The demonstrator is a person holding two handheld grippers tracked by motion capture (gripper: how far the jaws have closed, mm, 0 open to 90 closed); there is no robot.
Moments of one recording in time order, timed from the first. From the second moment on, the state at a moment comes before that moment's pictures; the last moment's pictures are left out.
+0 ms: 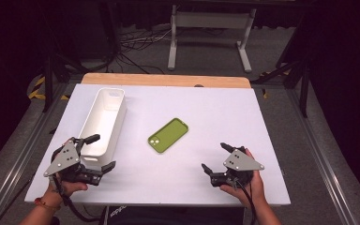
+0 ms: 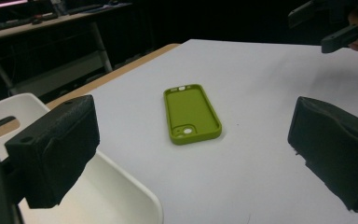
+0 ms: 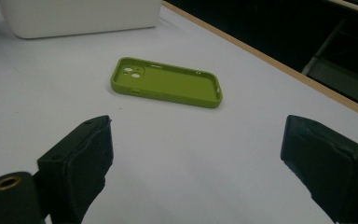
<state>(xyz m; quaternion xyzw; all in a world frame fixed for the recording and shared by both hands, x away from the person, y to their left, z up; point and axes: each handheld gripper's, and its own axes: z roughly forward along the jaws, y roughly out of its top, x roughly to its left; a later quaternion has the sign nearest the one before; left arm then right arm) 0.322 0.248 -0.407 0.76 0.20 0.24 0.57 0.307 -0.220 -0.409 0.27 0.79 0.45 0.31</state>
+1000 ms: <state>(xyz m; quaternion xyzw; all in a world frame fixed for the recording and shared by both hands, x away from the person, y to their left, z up) 0.314 0.237 -0.429 0.78 0.20 0.21 0.55 0.335 -0.203 -0.397 0.27 0.81 0.44 0.26</state>
